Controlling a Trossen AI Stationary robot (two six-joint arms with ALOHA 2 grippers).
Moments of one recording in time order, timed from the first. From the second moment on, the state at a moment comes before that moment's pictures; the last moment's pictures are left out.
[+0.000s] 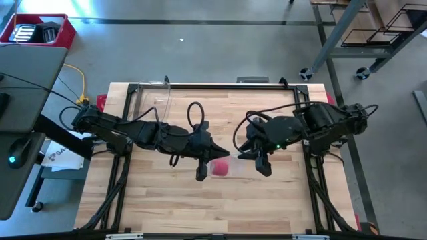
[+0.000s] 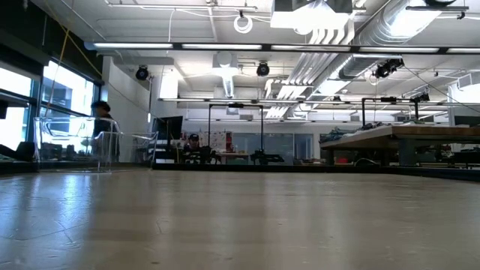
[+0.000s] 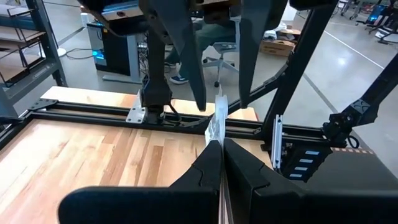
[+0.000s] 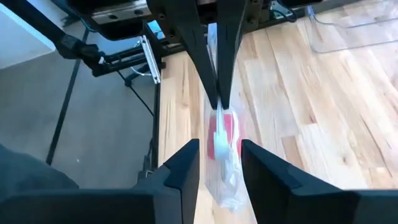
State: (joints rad) left arm -0.31 1.56 1.58 -0.30 -0.27 -0.21; right arm 0.34 1.58 2.01 -1.11 0.09 0.47
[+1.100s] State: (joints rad) left arm -0.31 1.56 1.58 -0.31 -0.28 -0.21; right arm 0.34 1.63 2.01 -1.00 0.13 0.39
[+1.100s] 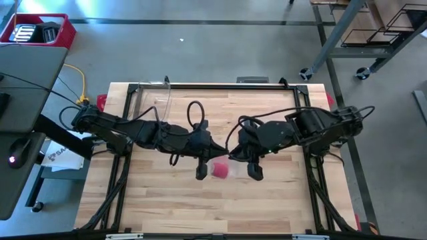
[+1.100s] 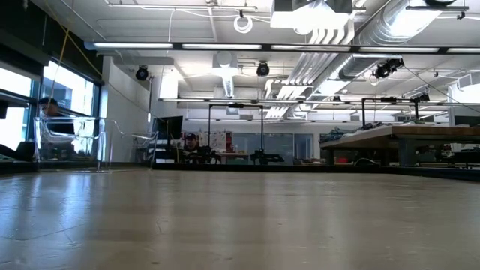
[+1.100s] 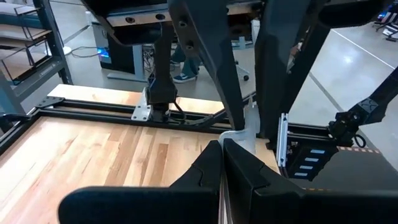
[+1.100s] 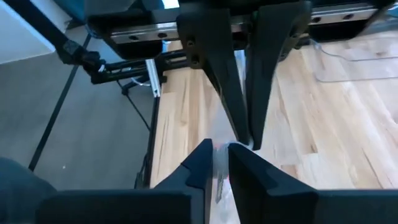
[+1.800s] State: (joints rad) left arm -0.31 1.56 1.58 -0.32 -0.27 -0.22; right arm 0.41 1.59 2.01 -1.09 0.23 0.42
